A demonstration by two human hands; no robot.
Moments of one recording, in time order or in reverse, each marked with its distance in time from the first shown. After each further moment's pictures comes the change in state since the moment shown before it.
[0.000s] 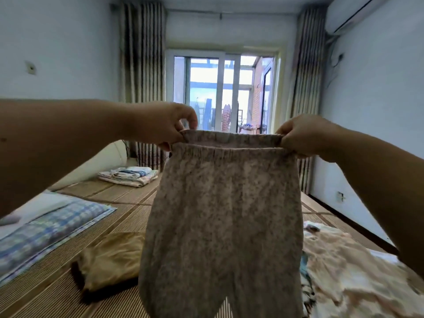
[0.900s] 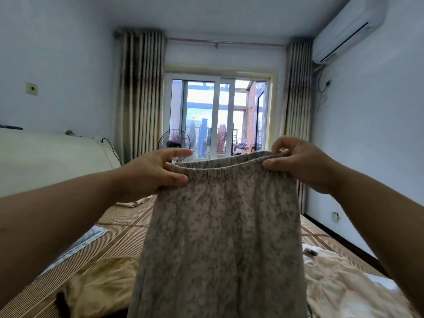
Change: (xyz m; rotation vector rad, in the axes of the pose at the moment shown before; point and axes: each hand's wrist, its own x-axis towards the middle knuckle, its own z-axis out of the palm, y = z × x) left_hand -0.013 -0.040 0.034 -0.761 0.032 0.001; right_hand -0.009 0.006 -0.002 0.527 -0.084 -0.246
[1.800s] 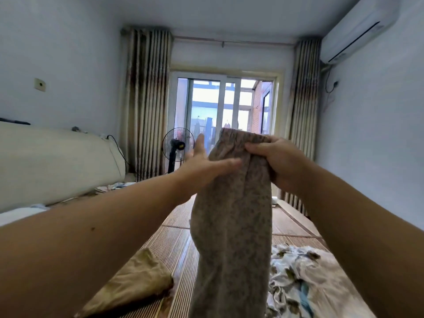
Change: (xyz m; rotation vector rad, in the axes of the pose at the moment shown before) left_hand 0.043 0.014 0.078 0.075 0.292 0.007; right_hand 0.025 -0.012 0.043 0.462 0.095 0.139
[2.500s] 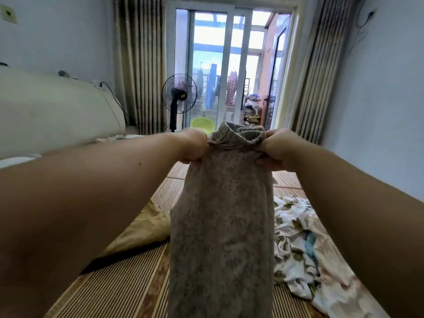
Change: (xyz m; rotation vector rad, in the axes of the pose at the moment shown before) left_hand 0.084 -0.120 0.011 0.771 -0.157 -0.237; right_hand 0.060 0.135 -0.014 -0.427 0.126 0.395
